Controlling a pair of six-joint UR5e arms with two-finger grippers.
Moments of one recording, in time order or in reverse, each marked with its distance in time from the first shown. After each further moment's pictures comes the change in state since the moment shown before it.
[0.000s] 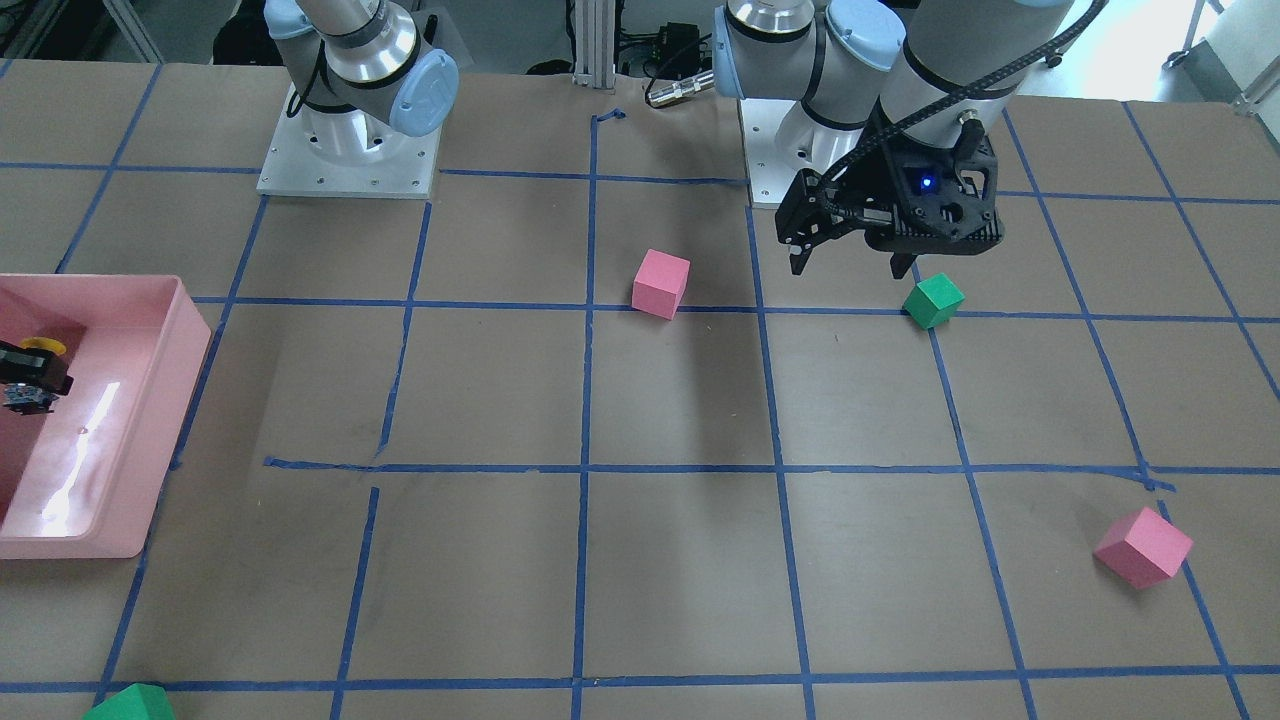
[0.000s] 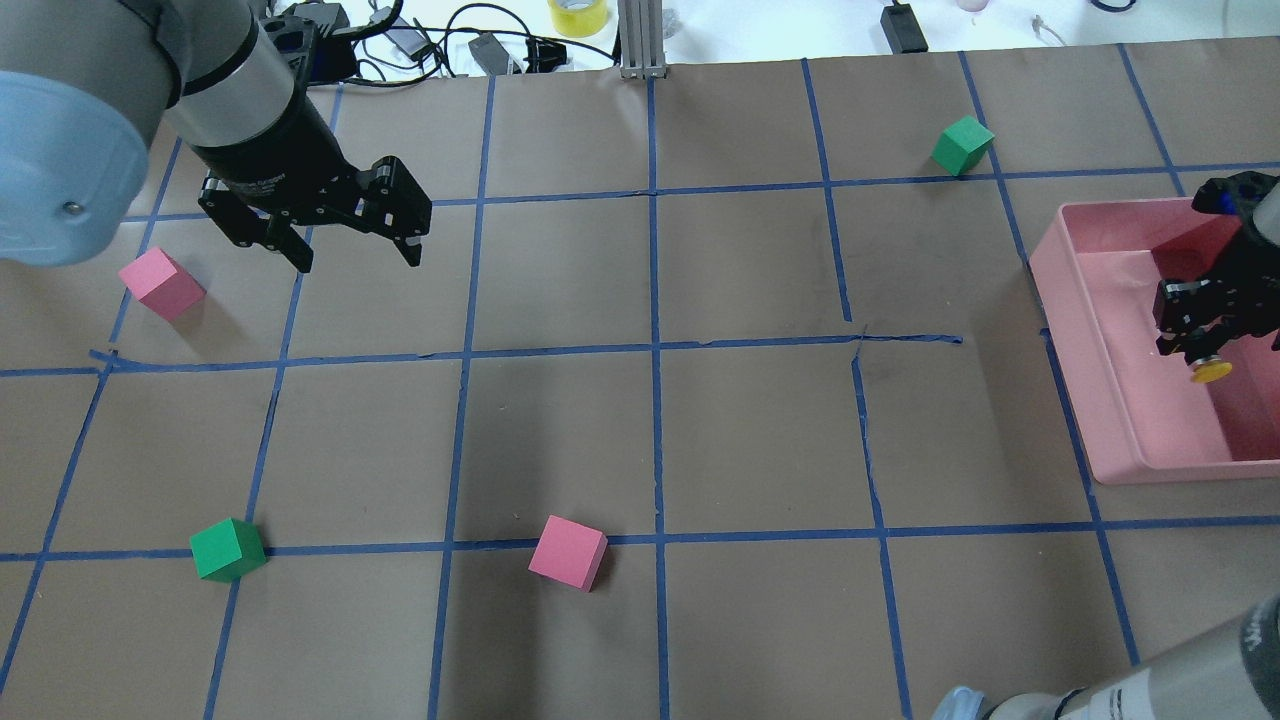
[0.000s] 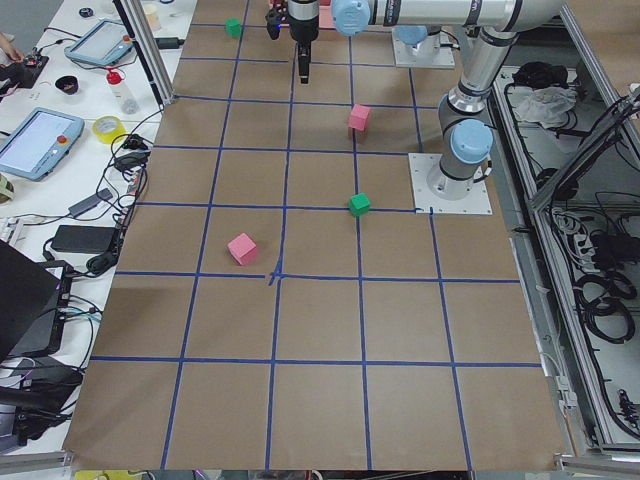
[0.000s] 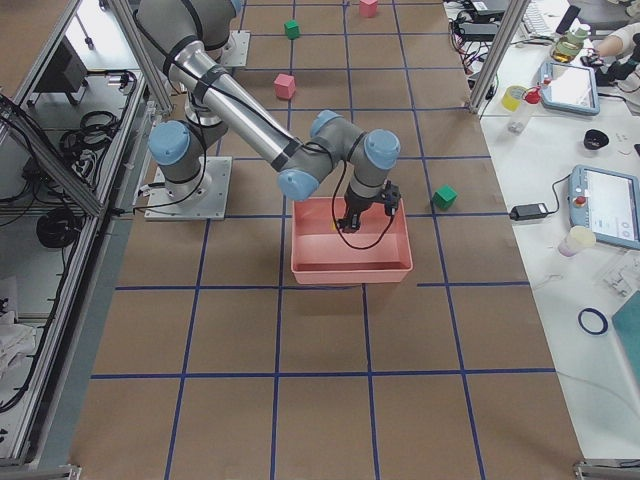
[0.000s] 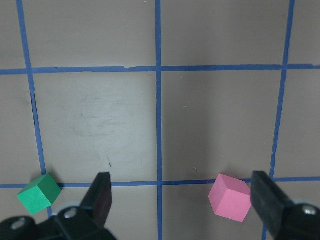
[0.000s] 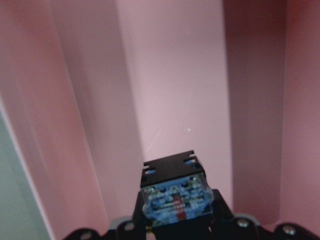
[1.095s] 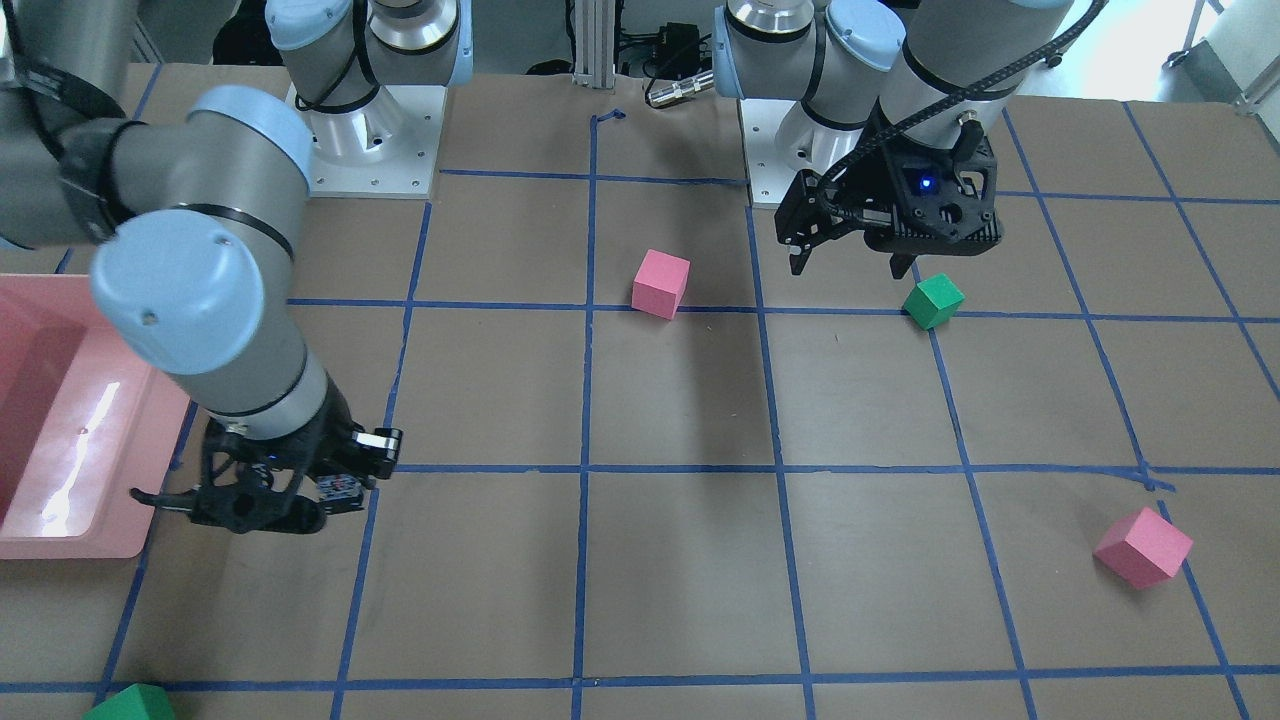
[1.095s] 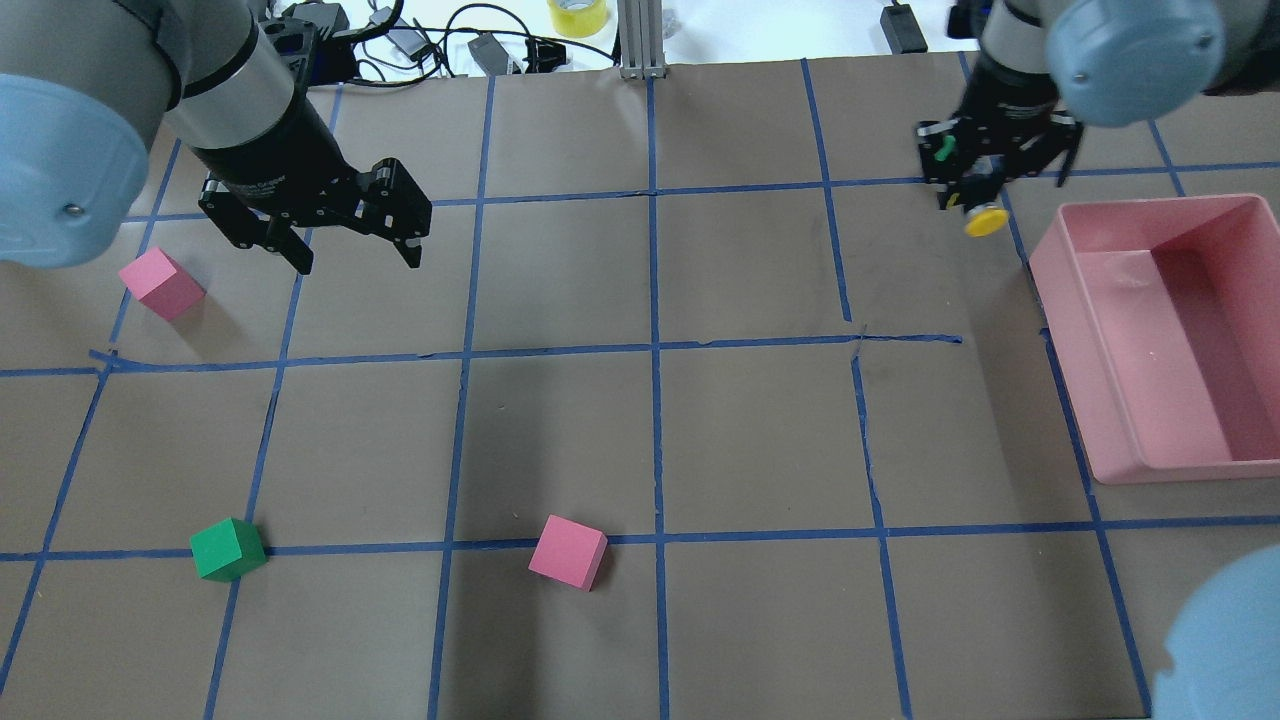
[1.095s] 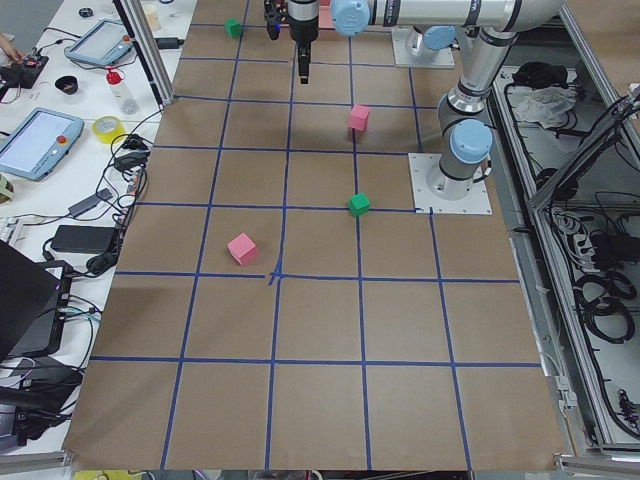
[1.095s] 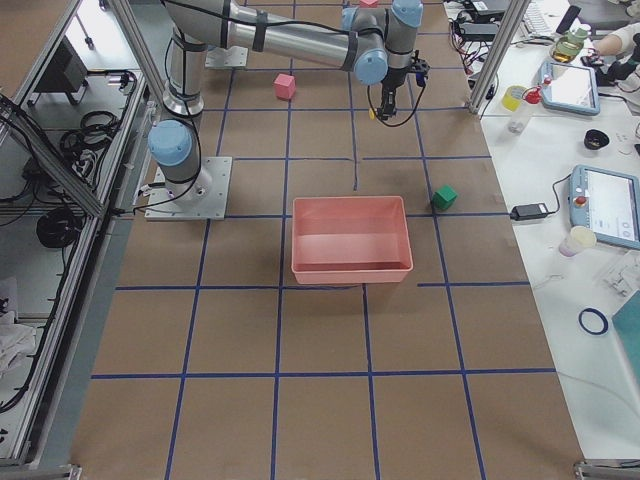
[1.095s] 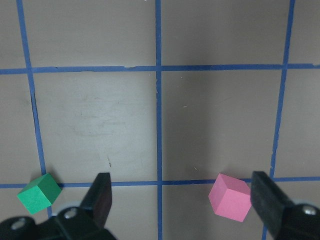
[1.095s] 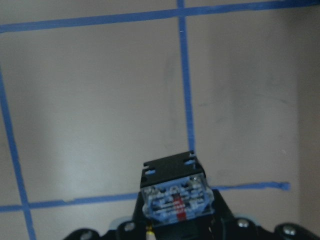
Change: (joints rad) left arm 0.000 0.000 -0.002 0.000 0.000 0.000; right arm 0.646 0.147 -0.263 0.007 0.096 0.619
